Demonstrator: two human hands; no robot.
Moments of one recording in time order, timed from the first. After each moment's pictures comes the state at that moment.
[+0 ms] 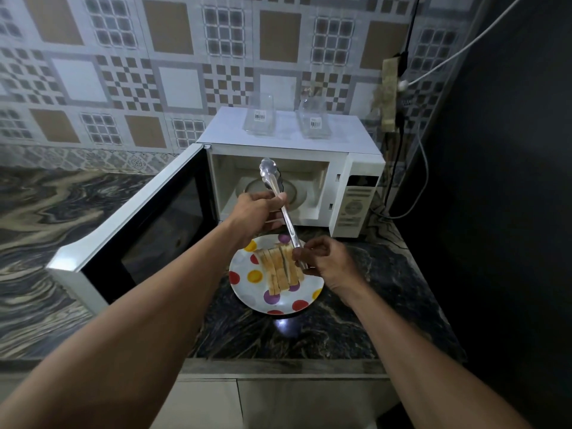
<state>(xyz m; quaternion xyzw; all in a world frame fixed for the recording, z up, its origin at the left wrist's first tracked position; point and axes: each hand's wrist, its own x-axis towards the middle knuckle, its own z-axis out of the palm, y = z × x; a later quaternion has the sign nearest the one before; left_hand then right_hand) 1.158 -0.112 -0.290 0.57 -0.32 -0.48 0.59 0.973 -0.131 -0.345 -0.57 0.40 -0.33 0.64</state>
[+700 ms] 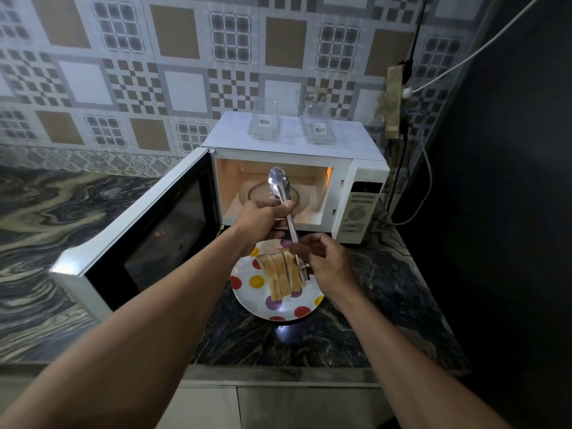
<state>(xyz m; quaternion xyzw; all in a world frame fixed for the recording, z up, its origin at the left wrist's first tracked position) 1.161 -0.115 -0.298 0.57 -0.35 -0.47 0.57 0.989 -0.124 -0.342 -0.63 0.40 -0.39 0.55</state>
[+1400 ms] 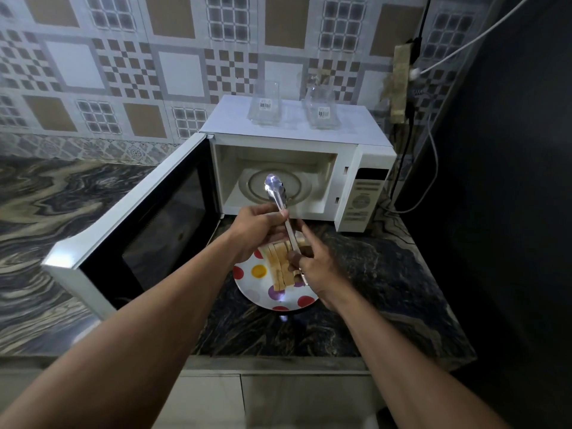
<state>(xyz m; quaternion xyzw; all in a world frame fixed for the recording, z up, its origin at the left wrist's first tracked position) 1.165 -0.099 -0.323 0.56 -0.31 -0.52 0.57 1.006 -0.118 -0.367 -0.63 0.40 -0.30 0.59</state>
